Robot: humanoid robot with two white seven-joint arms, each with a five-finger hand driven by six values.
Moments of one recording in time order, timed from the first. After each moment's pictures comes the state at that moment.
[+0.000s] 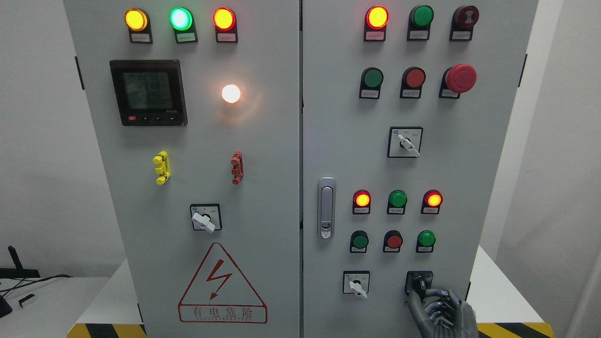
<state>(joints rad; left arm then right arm) -0.04 -0.09 0.08 0.06 0.00 -0.16 0.06 -0.21 0.11 0.00 -1.71 0.18 0.29 -0.25</state>
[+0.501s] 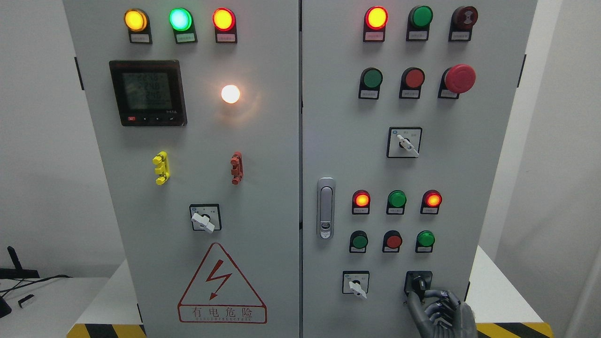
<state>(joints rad) -0.04 -0.09 0.08 0.06 0.00 -0.16 0.06 -0.21 0.11 0.00 -1.71 0.17 0.32 -0.25</state>
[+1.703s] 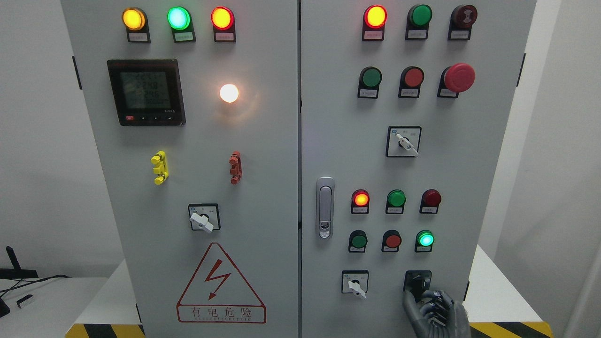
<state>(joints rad) -0.04 -0.09 0.08 0.06 0.00 -0.16 0.06 -0.22 0.12 0.01 -1.71 0.13 0.33 -0.25</state>
